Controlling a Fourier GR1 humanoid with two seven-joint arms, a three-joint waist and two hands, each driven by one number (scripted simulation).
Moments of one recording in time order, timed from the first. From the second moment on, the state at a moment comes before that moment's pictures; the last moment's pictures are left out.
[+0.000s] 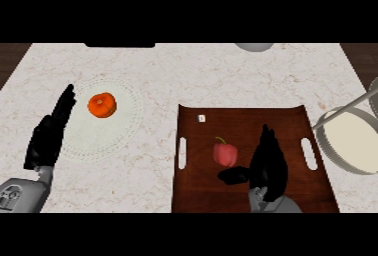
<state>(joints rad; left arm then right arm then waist) -0.17 0.47 -0.17 -1.41 0.07 0.28 0.03 -0.13 -0.01 0.44 -1.61 0.96 -0.21 1.24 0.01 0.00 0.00</state>
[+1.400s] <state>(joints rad) -0.16 0.43 -0.13 -1.43 0.02 0.25 0.04 -0.38 -0.02 0.52 -1.28 0.73 -0.31 1.19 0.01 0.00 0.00</state>
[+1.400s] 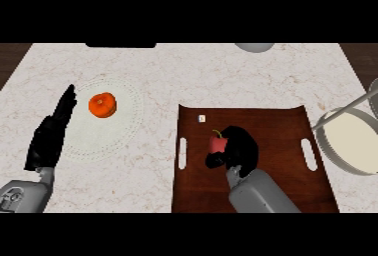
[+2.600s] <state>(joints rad) -0.14 0.42 -0.08 -1.43 0.00 0.22 0.06 -0.26 -0.22 0.67 -2.18 1.01 -0.10 1.05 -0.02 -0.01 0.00</state>
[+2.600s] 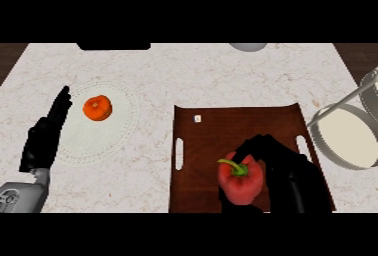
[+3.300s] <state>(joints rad) -0.14 0.41 -0.06 -1.45 -0.01 0.18 0.05 -0.46 -0.32 0.20 -2.30 0.84 0.26 1.01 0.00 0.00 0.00</state>
